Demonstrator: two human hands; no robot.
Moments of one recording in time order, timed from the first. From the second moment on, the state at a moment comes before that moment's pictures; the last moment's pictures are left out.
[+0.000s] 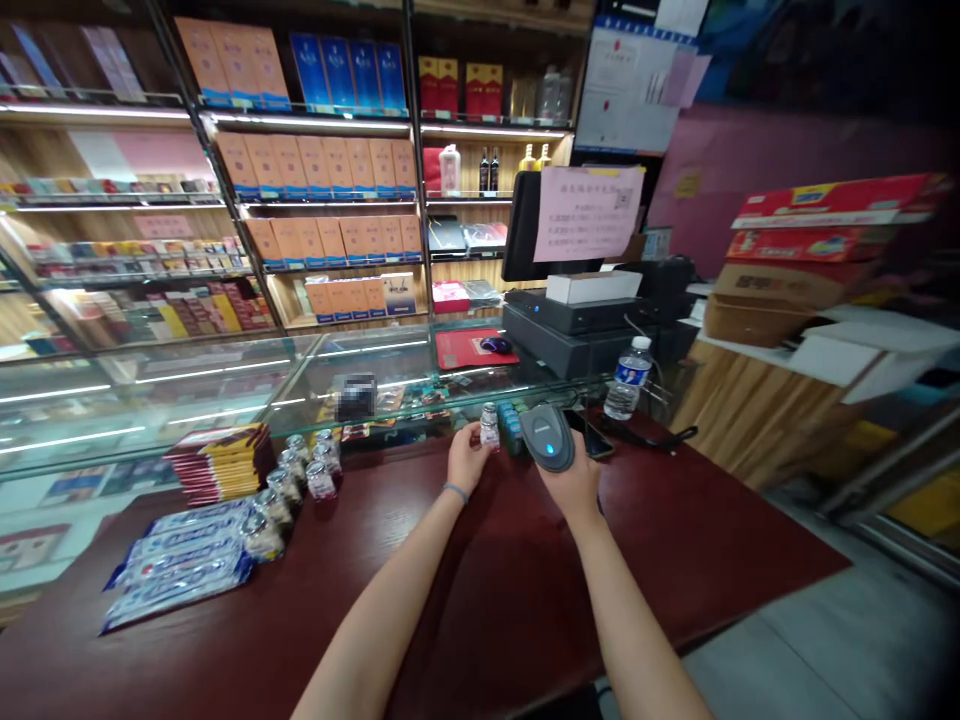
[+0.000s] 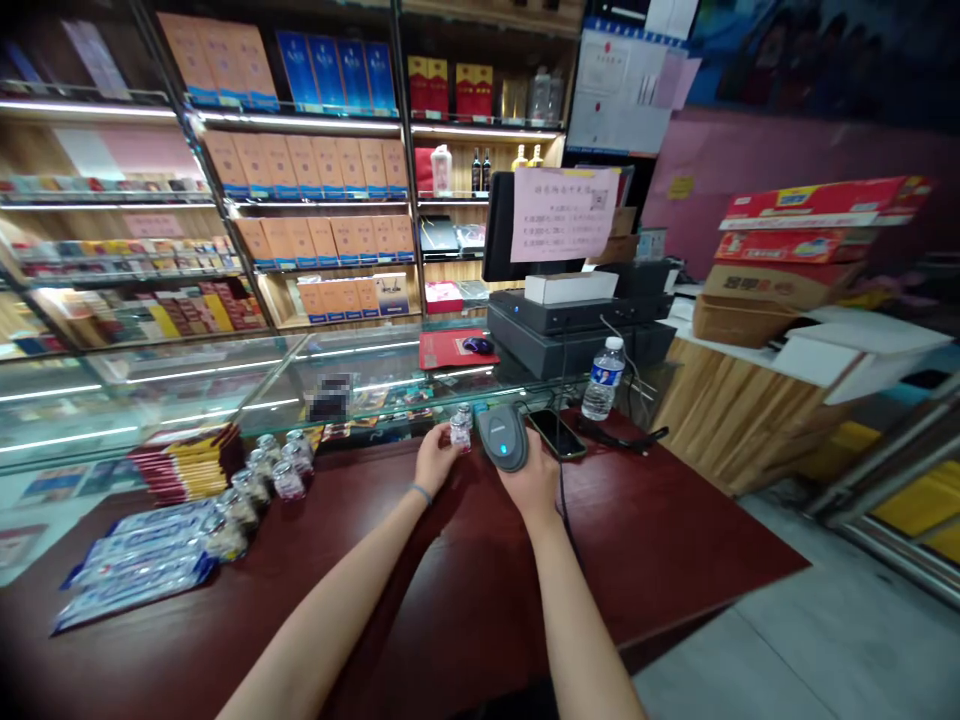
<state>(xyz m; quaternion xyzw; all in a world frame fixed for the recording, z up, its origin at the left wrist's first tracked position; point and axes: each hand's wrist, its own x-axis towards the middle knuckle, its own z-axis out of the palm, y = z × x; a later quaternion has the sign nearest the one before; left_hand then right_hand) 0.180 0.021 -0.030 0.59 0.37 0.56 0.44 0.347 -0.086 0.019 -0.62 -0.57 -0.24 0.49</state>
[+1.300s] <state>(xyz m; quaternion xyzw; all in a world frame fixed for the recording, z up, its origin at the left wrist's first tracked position) 0.139 0.007 -0.030 0.63 0.44 0.59 0.25 0.342 -0.079 0.009 -0.61 -0.55 -0.21 0.52</state>
